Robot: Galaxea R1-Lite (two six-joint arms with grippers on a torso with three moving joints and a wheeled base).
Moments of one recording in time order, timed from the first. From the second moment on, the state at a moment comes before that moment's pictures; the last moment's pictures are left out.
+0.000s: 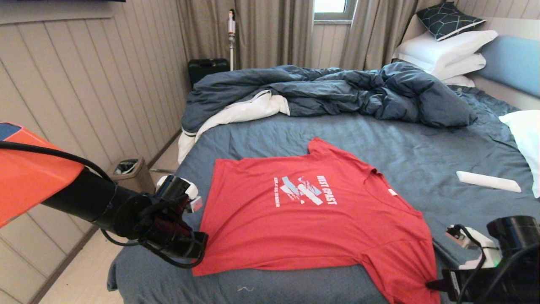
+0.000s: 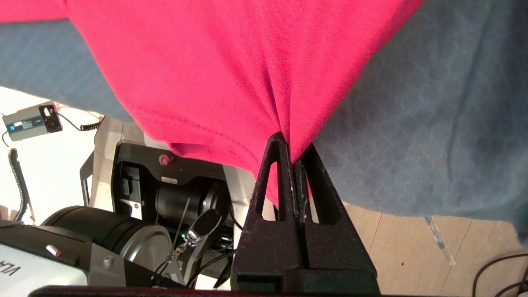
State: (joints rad) left arm -0.42 2.00 -0.94 0.07 -0.14 -0.23; right arm -0.26 1.69 -0.40 -0.19 0.40 -0.15
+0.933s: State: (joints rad) left arm -0.43 1.88 -0.80 0.08 -0.14 -0.17; right arm -0.35 1.42 -0.31 0.01 0.39 -0.22
